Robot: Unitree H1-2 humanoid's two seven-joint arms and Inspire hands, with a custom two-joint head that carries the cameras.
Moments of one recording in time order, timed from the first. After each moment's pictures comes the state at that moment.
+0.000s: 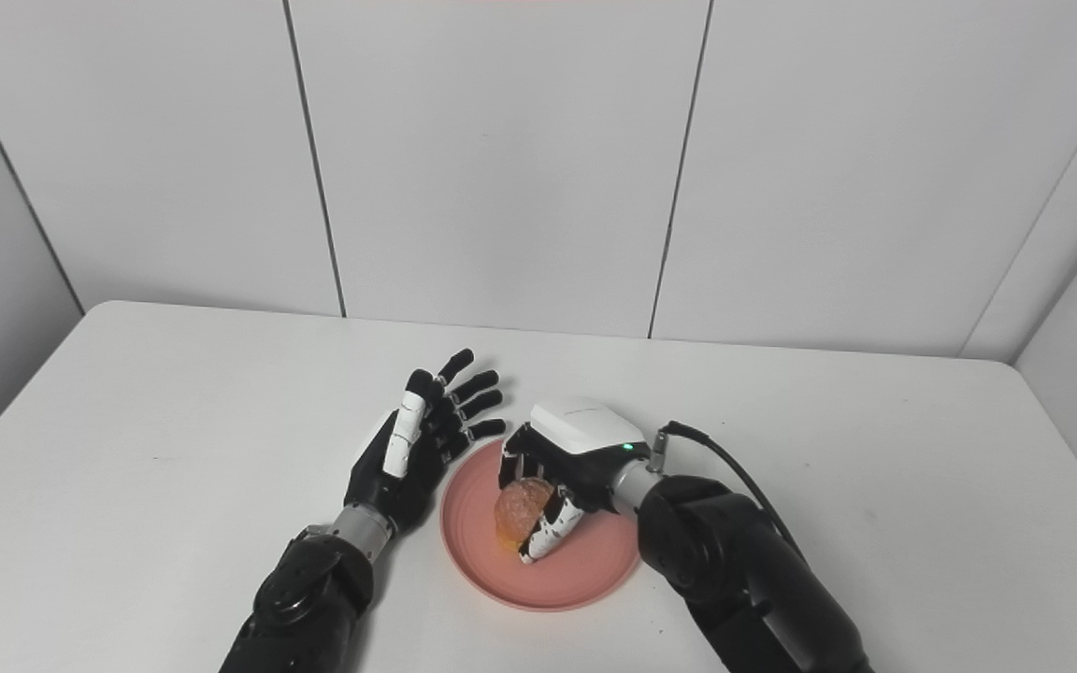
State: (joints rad) left arm -0.48 0.00 0.03 0.45 -0.28 0.00 -0.25; right arm -0.67 -0.24 0.51 0.13 -0.78 0.16 0.50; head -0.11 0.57
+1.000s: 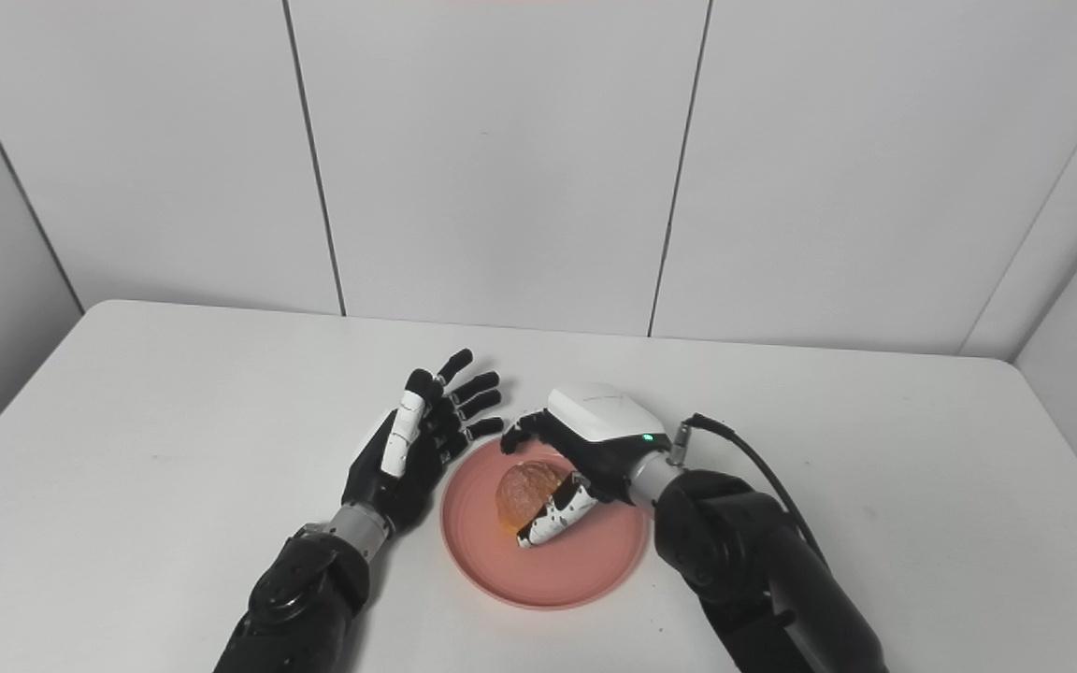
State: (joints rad) left arm -0.48 0.00 0.04 0.44 -0.28 0.02 -0.26; right arm -0.64 -0.25 0.45 -0.01 -0.79 0.21 0.54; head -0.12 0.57
